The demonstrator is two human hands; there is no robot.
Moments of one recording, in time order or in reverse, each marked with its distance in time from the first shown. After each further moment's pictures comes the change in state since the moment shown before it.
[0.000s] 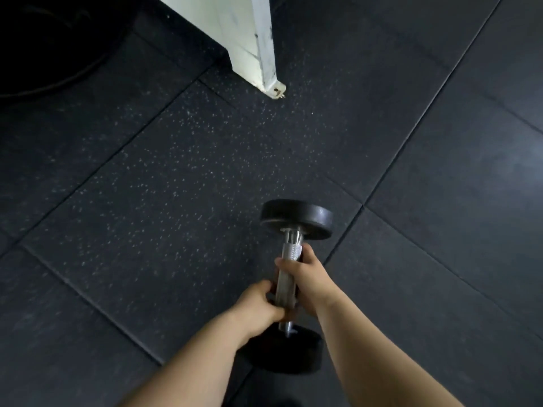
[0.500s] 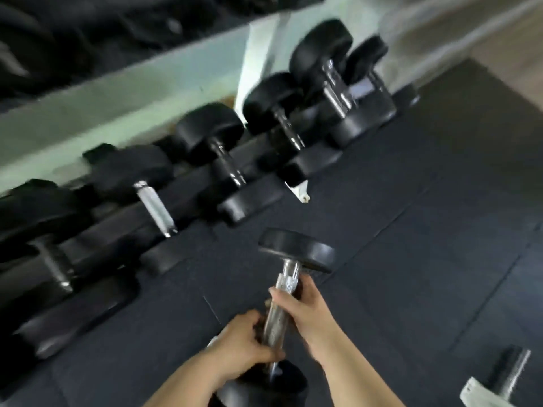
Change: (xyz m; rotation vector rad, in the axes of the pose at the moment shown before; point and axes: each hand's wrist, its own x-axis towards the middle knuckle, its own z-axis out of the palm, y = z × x) left_hand -0.471 0.164 -0.047 -0.051 0.148 0.184; right_hand -0.440 -0.187 0.121 -0.240 -0.219 -0.226
